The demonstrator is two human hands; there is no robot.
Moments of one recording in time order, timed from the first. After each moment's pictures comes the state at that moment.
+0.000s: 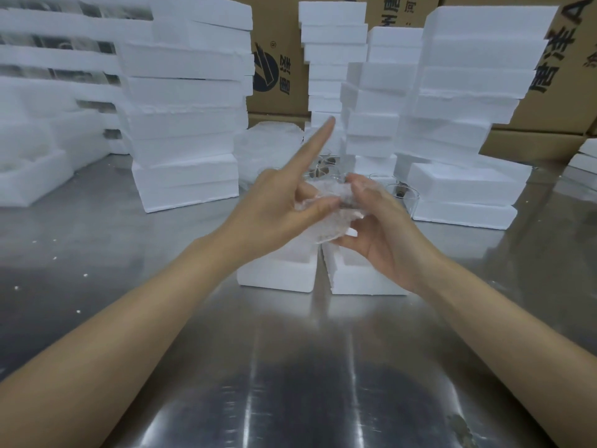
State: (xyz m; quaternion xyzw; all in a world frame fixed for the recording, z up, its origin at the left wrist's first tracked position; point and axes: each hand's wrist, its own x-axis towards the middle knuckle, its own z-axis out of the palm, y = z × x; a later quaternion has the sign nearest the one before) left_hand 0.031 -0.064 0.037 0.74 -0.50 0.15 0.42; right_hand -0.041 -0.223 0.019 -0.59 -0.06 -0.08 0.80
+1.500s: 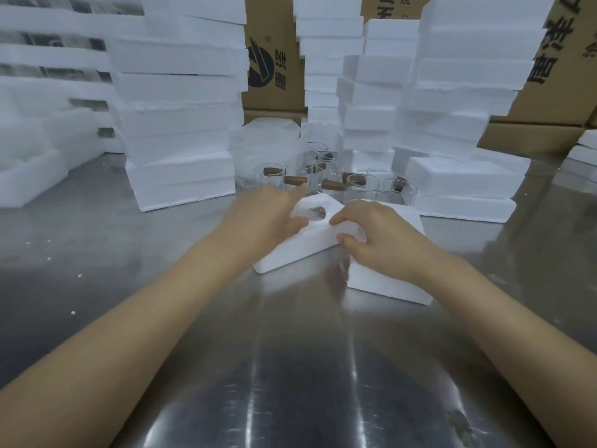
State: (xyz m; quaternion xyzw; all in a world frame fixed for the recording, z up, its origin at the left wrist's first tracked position) left_hand 0.053 -0.068 0.020 0.89 -0.39 0.19 0.10; right_hand -0.037 -0.245 0.009 -0.98 -0.02 -0.14 0.15
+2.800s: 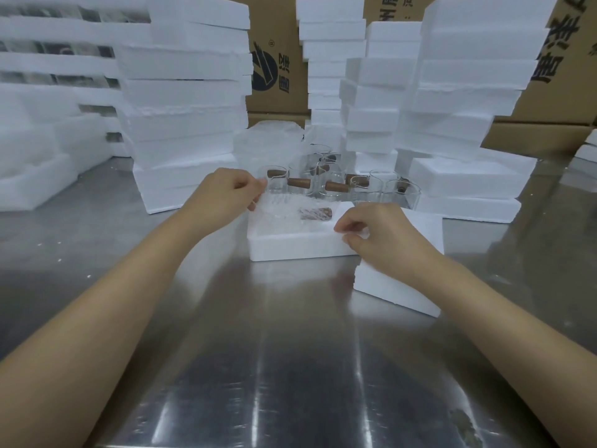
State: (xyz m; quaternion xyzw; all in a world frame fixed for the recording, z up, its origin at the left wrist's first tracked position) left_hand 0.103 -0.030 0.021 0.86 -0.27 0.05 0.42; right_hand -0.035 -0.244 0.003 -0.95 -0.03 -0.21 0.21
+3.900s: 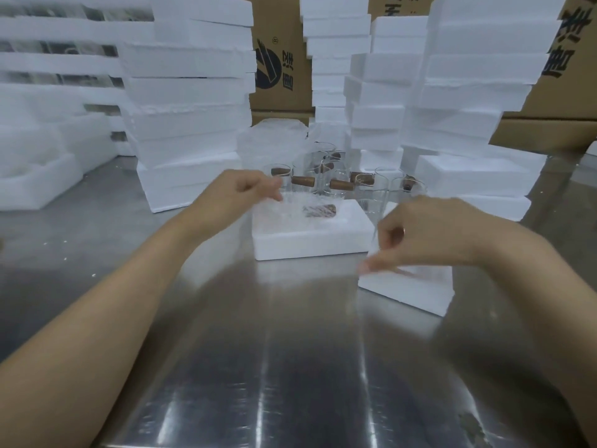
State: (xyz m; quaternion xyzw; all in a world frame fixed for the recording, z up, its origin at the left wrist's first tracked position) left_hand 0.103 -0.024 0.016 0.79 -0.40 0.01 0.47; right_hand -0.069 -0.254 0.056 -1.00 0.06 0.01 0.01
